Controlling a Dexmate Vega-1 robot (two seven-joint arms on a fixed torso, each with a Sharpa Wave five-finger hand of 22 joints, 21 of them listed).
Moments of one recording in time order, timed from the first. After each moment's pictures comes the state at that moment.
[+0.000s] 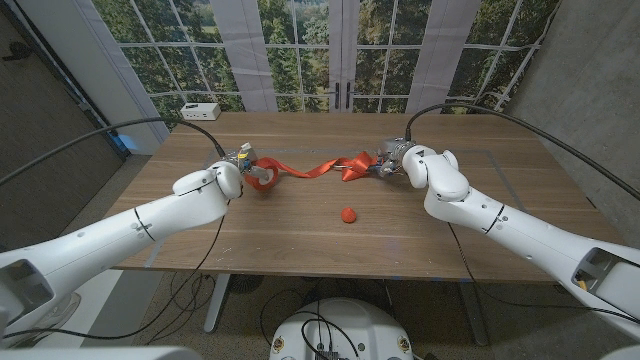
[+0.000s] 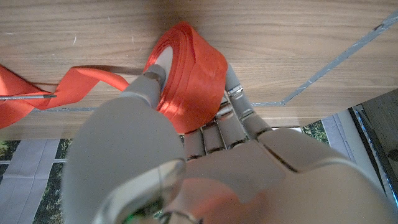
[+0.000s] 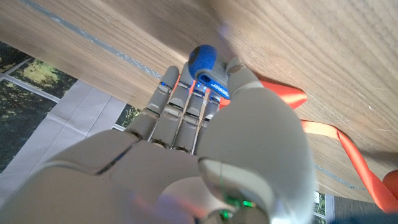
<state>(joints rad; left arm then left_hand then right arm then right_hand) 0.62 0.97 0.82 -2.09 0.08 1.01 0.12 0.94 0.03 0.57 -0.15 0.16 0.74 0.02 0.18 0.36 0.73 -0.05 0.47 0.33 0.87 -0.11 0.23 0.43 0.31 0.03 1.33 0.17 -0.56 -0.70 -0.89 -1.88 -0.87 -0.69 0.53 1.16 0.10 0.31 -0.12 0.22 0.68 -0.07 0.19 0.20 0.69 -0.03 0.30 0.36 0.76 -0.09 0.19 0.63 0.42 0.00 0.81 0.17</state>
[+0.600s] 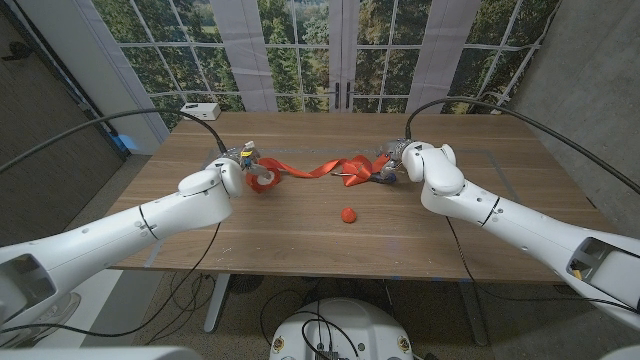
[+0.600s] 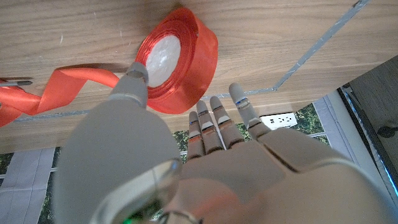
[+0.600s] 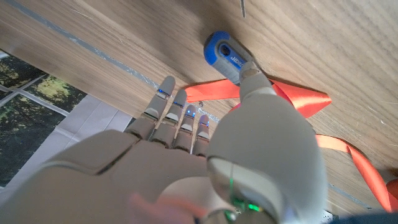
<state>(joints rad) 0.59 0.98 0.86 -2.13 0.21 1.10 0.06 0.84 -0.05 0.34 -0.11 0.20 0.16 0.01 0.17 0.22 0.28 -0.02 0.19 0.27 0.27 0.00 0.18 0.29 -0.03 0.13 1.06 0.17 -0.50 -0.70 -0.94 -1.86 -0.89 -0.75 0.63 0.97 -0.01 0.17 -0.07 0.29 0.15 -0.08 0.17 0.20 0.20 -0.01 0.17 0.30 0.32 -0.04 0.18 0.52 0.27 0.01 0.69 0.17</state>
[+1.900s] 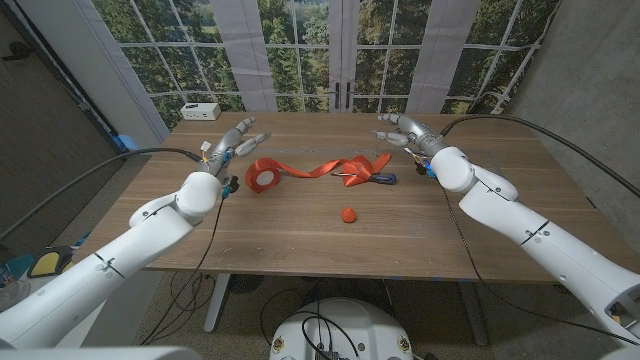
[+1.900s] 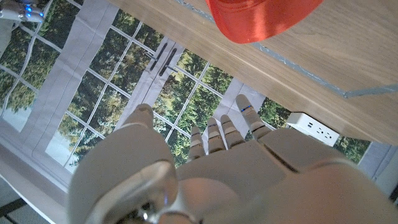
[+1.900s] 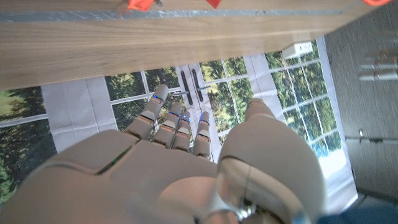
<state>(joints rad) 1.08 0.85 0.28 -1.93 -0.20 0.16 0.33 0.55 0.17 0.30 0.05 0.18 0.05 -0.05 0.17 0.18 0.09 0.03 0.19 0.19 0.07 0.02 0.18 0.19 -0.12 0.12 0.86 0.17 -0.84 -0.71 -0.49 -1.87 -0.19 -0.26 -0.10 0.68 0.14 0.10 0.10 0.27 0.23 -0.06 0.19 0.20 0.17 0.04 0.18 0.23 0.19 -0.01 0.18 0.40 0.20 0.03 0.56 0.17</state>
